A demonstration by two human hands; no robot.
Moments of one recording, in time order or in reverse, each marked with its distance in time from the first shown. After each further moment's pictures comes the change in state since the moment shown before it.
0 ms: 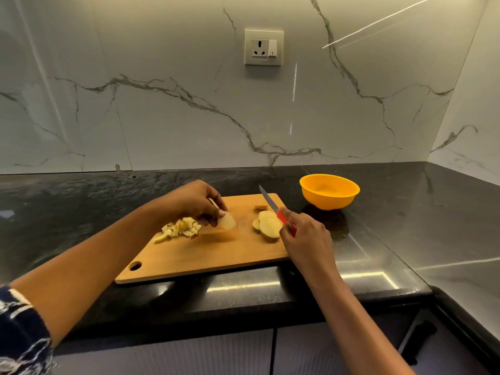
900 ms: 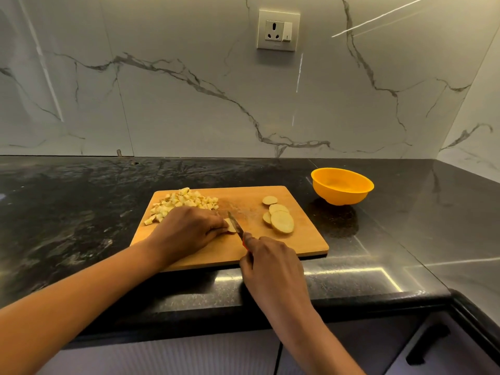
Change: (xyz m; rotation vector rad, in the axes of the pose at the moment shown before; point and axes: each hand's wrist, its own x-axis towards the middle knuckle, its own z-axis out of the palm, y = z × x) left_hand -0.033 -0.070 0.029 0.714 0.428 0.800; right_hand -0.052 -0.067 0.024 -0.105 -0.148 -0.218
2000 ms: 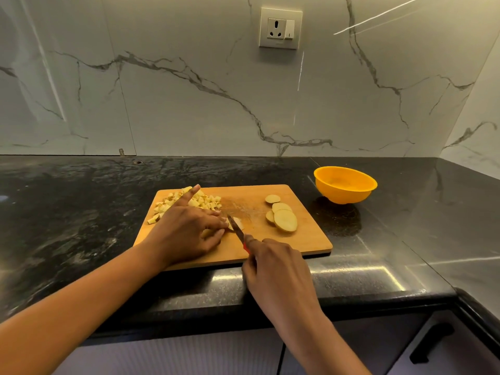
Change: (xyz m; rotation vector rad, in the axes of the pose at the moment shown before) left_hand -0.010 -0.007 0.003 0.038 0.029 -0.020; right_hand -0.010 -0.006 -0.011 0.018 0.009 -0.061
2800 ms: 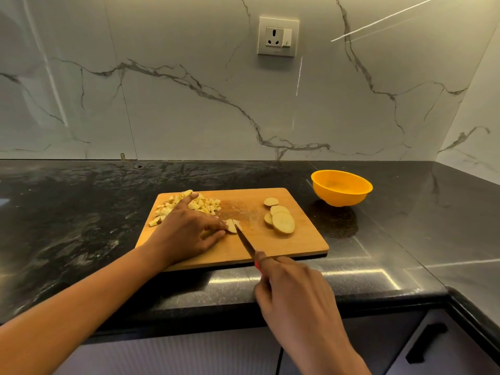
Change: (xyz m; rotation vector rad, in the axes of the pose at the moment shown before) left_hand 0.000 -0.003 0.000 -0.036 0.018 -0.009; right_hand -0.034 -0.002 -0.028 -0.017 -0.011 0.016
